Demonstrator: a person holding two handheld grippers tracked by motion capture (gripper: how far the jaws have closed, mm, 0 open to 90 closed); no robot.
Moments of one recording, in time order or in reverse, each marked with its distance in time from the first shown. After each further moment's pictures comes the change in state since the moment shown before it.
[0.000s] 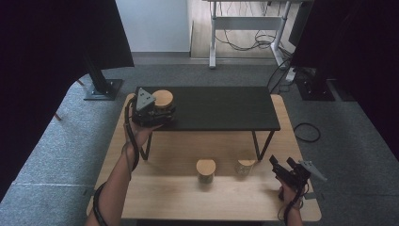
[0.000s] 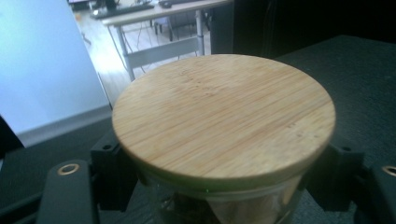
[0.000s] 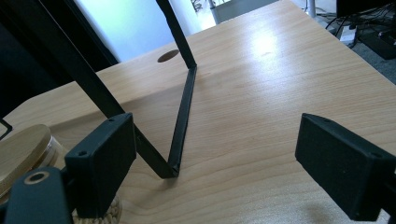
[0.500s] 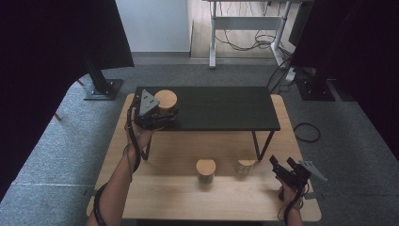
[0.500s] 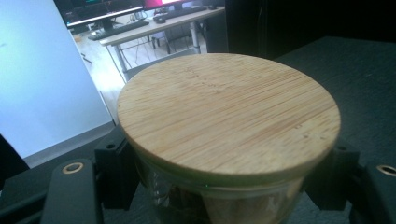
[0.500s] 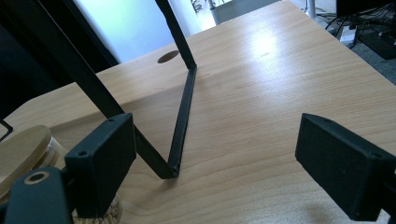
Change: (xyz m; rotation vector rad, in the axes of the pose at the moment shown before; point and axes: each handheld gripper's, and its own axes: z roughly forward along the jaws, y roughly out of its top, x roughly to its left) left arm -0.016 0.002 -0.004 -0.045 -0.009 0.104; right arm 0.000 0.000 0.000 -0.003 0.001 0.004
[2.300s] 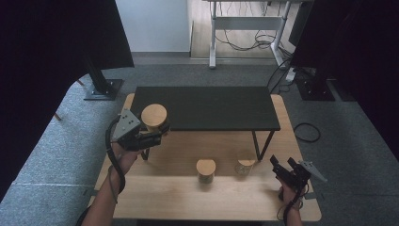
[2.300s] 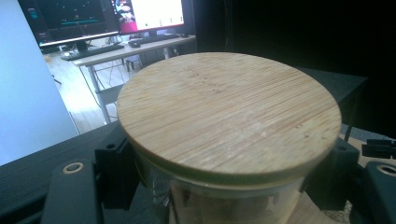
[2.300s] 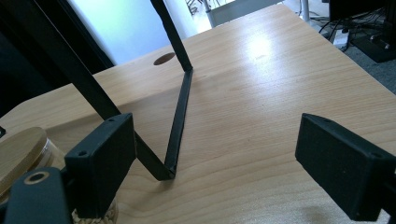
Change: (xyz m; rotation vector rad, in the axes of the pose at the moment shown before) left arm -0.011 -0.011 -0.070 -0.118 -0.121 -0.025; right arm 0.001 0.000 -0.001 -0.010 -0.019 -0.004
